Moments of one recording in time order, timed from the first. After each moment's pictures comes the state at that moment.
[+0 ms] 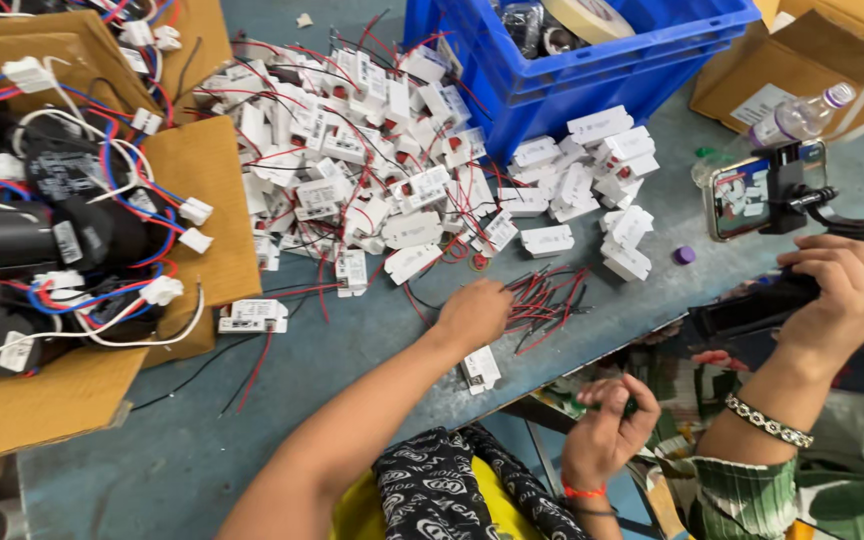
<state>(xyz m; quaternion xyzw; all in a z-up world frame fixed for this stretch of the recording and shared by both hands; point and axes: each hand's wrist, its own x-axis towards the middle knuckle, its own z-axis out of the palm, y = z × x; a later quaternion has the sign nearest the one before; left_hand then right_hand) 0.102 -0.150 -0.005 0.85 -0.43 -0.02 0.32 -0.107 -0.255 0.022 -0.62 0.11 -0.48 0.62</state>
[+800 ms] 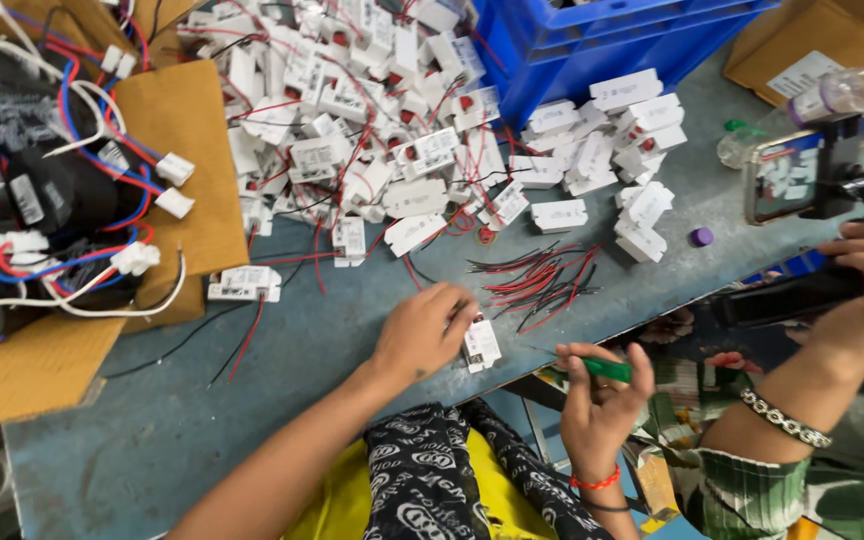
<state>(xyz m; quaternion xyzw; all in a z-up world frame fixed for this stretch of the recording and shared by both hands) 0.049 -0.052 0.061 0.81 -0.27 -0.05 0.52 -0.098 -0.246 0.062 -0.79 0.09 -0.33 0.52</state>
